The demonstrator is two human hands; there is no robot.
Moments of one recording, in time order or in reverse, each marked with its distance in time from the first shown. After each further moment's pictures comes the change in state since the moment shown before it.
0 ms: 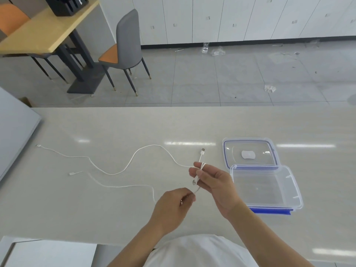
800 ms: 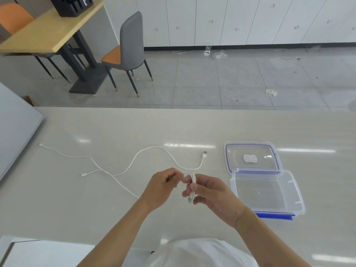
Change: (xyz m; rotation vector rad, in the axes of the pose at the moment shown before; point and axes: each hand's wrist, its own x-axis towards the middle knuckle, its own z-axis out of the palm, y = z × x) left_hand 0.038 -0.017 -0.046 -0.241 0.079 -0.008; right_hand -0.012 -0.009 0.004 -0.099 -0.421 0.089
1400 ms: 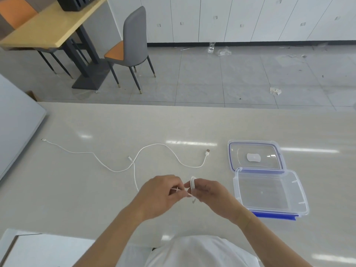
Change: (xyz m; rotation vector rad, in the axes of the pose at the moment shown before) left_hand -0.032 0.034 -0.021 0.467 -0.143 0.072; right_hand 0.008 0.013 -0.004 -0.572 0.105 0.053
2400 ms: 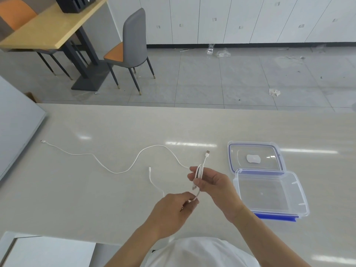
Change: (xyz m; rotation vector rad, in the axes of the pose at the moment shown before) left_hand -0.010 0.006 0.050 -0.165 -0.052 -0.046; right_hand 0.003 -0.014 0.000 0.366 0.217 -0.057
